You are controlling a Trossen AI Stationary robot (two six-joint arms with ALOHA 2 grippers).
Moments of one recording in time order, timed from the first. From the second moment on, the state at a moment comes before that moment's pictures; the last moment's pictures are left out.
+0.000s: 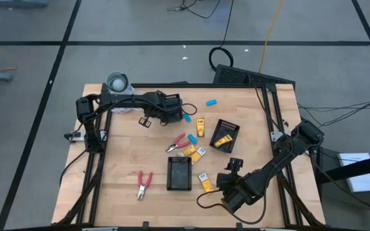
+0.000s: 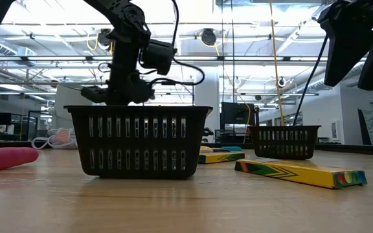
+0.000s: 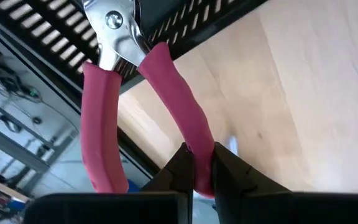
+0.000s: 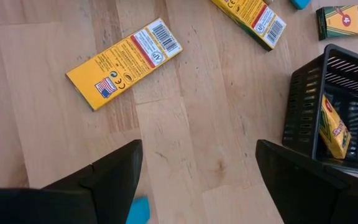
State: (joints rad) left arm 0.32 1.85 1.33 -1.17 -0.53 0.75; right arm 0.70 1.78 1.34 -1.09 0.47 0.82
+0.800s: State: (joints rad) left arm 0.19 1.84 1.51 -1.53 -0.31 0.59; right arm 0.72 1.78 1.34 -1.11 0.41 0.83
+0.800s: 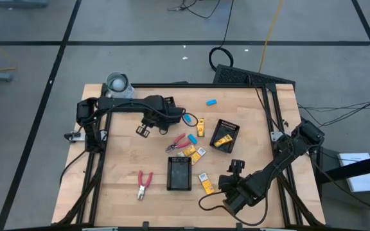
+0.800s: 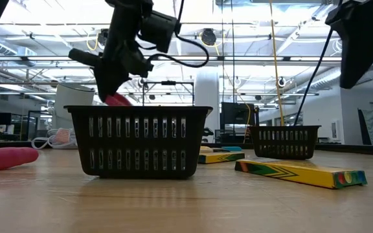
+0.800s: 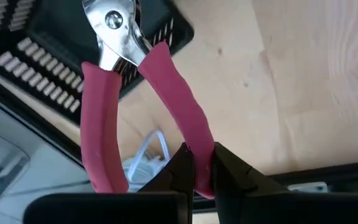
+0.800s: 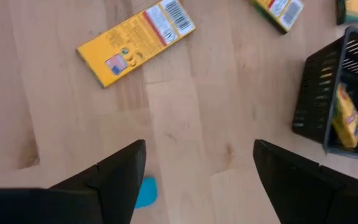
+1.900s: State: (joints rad) left arm 0.15 1.97 1.51 -1.57 -0.34 0.62; right arm 0.73 1.70 1.34 -1.11 0.39 0.84
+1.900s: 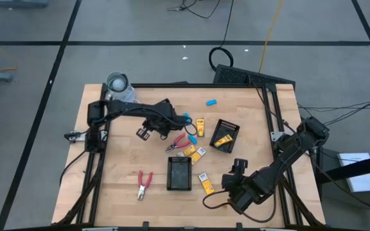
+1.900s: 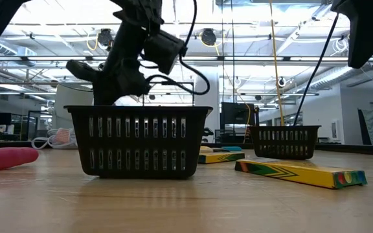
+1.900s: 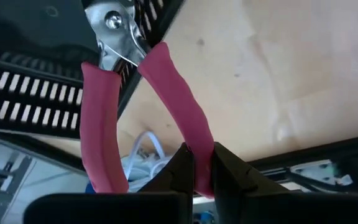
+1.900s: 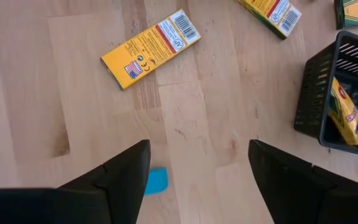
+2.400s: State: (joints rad) left arm 0.16 1.94 1.54 -1.56 -0.39 0.64; right arm 0.73 1.70 1.34 -1.11 0.39 0.82
